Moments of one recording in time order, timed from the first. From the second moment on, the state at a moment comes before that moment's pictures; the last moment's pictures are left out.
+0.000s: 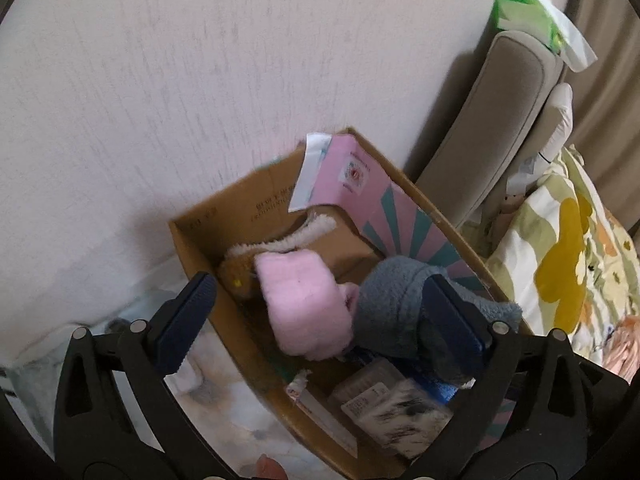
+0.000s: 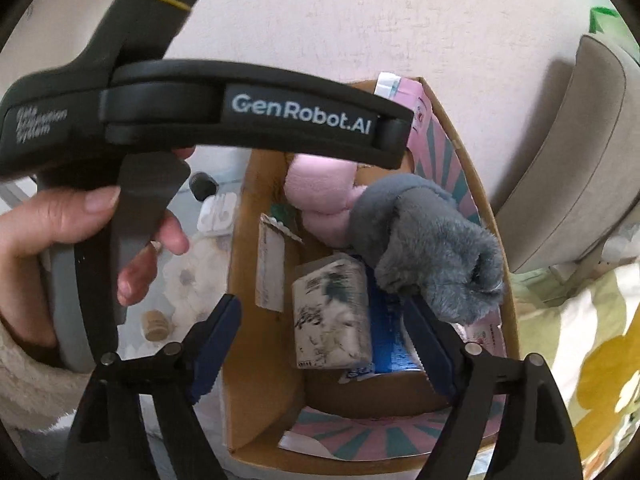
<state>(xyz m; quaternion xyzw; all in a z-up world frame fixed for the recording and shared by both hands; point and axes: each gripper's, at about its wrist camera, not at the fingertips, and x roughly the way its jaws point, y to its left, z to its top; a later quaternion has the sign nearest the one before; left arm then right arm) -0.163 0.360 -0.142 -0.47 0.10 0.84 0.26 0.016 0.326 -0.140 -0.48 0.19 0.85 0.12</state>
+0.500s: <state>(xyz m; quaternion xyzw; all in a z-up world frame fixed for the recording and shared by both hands) -0.141 0.306 -0.103 -0.44 0.10 0.85 0.26 0.022 0.291 -0.107 -0.44 0.16 0.87 0.14</state>
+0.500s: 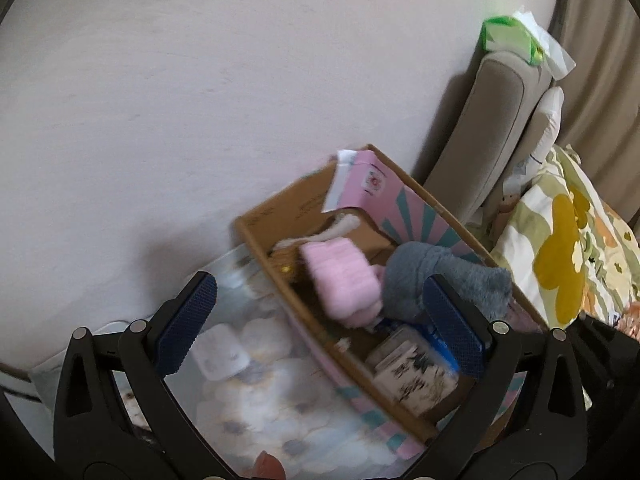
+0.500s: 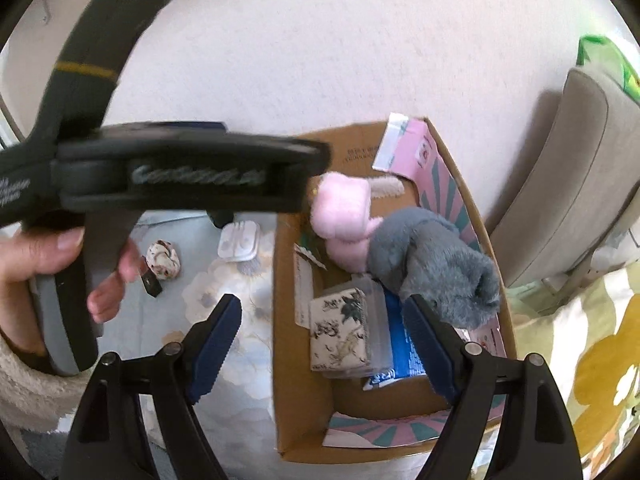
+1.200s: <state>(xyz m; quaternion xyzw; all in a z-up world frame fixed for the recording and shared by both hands) -0.115 0.146 -0.065 -0.40 0.04 0.89 0.21 -0.006 0.225 -0.070 -0.40 0.11 0.90 0.12</state>
